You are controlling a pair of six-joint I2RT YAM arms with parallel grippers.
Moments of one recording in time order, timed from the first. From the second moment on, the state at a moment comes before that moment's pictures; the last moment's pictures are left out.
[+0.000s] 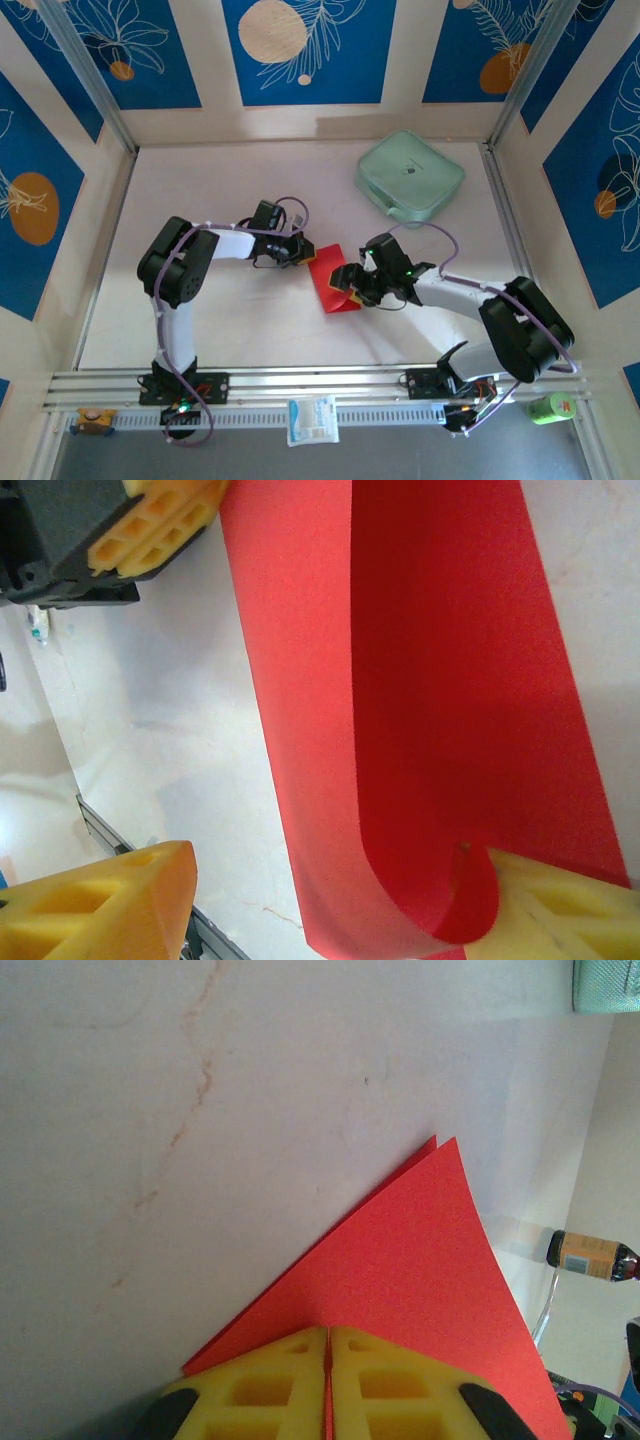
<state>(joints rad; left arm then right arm) -0.48 2.00 1.04 0.03 0.71 -0.76 0.59 1.38 0.57 -0.09 -0.47 0.98</state>
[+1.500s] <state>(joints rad) -0.48 1.99 1.05 0.02 0.72 -0.76 0.41 1.60 0.62 0.00 -0.80 0.72</state>
